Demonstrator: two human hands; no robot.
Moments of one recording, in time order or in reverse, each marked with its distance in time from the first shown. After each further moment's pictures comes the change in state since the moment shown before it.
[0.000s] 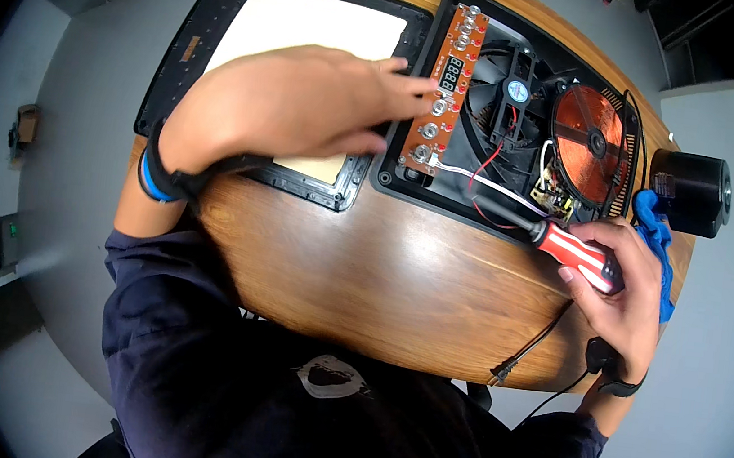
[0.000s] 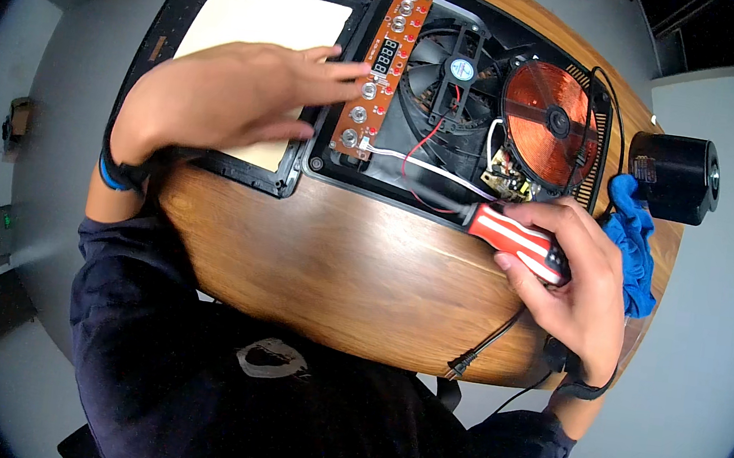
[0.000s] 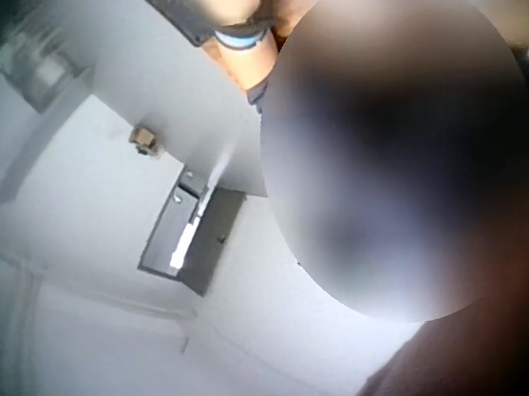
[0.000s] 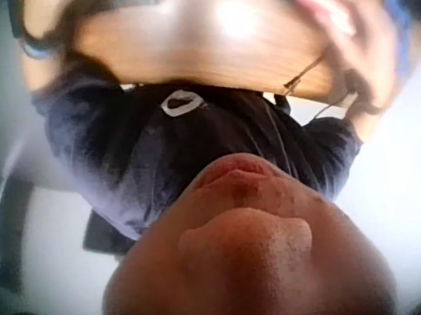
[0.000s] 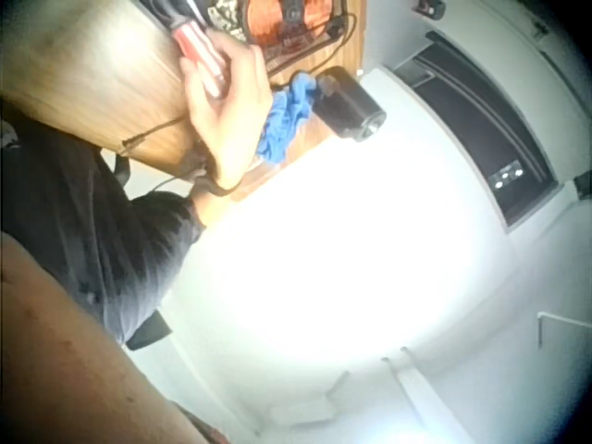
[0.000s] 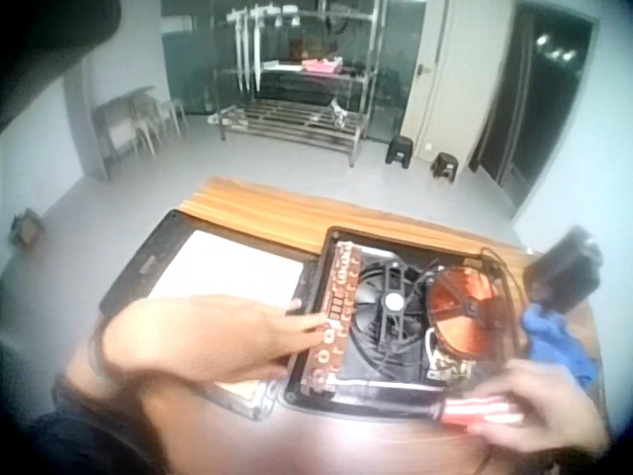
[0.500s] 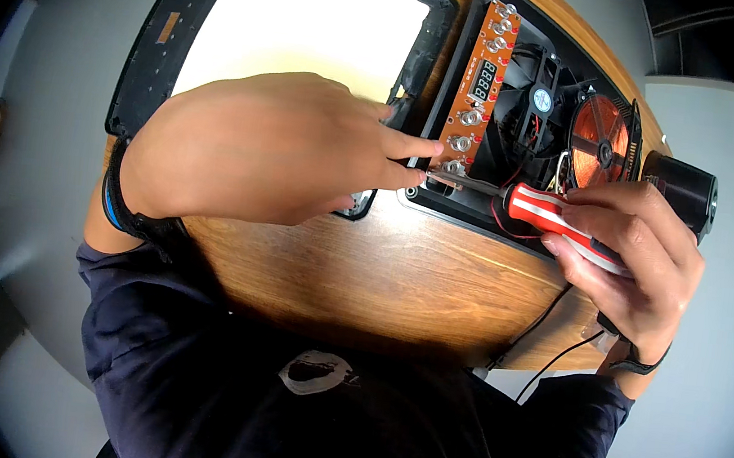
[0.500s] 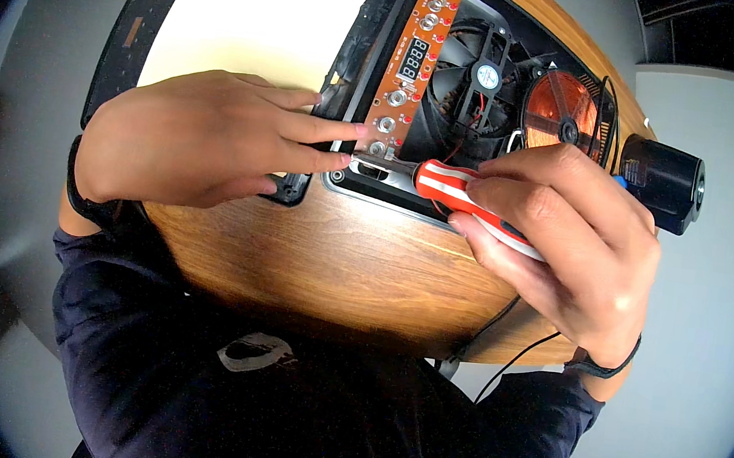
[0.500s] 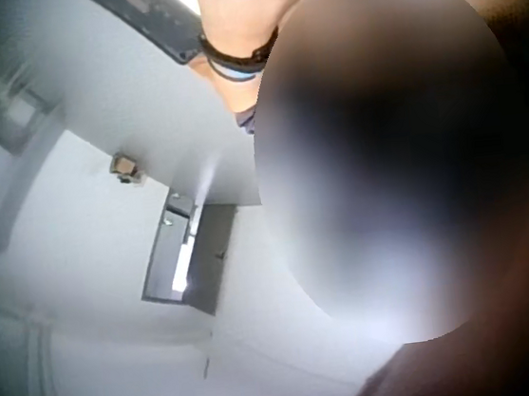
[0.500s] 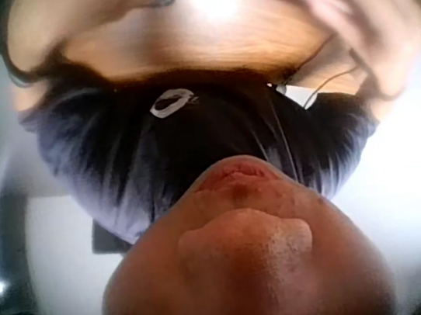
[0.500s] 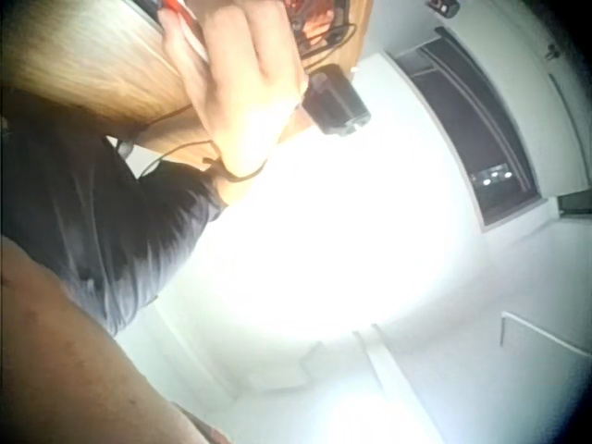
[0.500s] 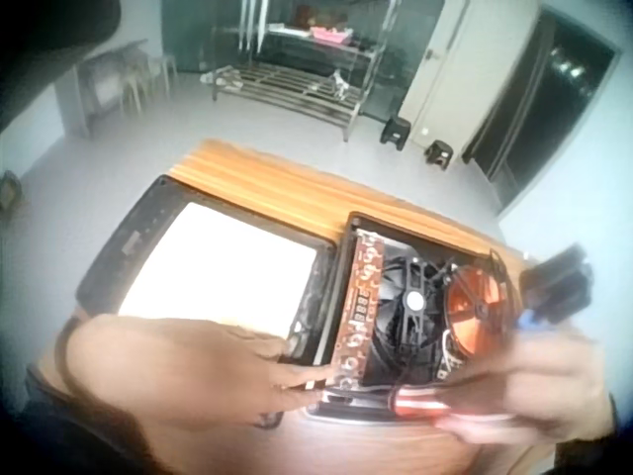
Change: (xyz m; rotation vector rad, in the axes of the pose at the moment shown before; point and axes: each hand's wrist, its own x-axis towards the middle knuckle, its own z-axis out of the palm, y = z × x) left_hand -0.038 -0.011 0.008 -0.118 -0.086 0.227; right_hand 0.100 -0.074 0.001 -0.223 0.008 -0.372
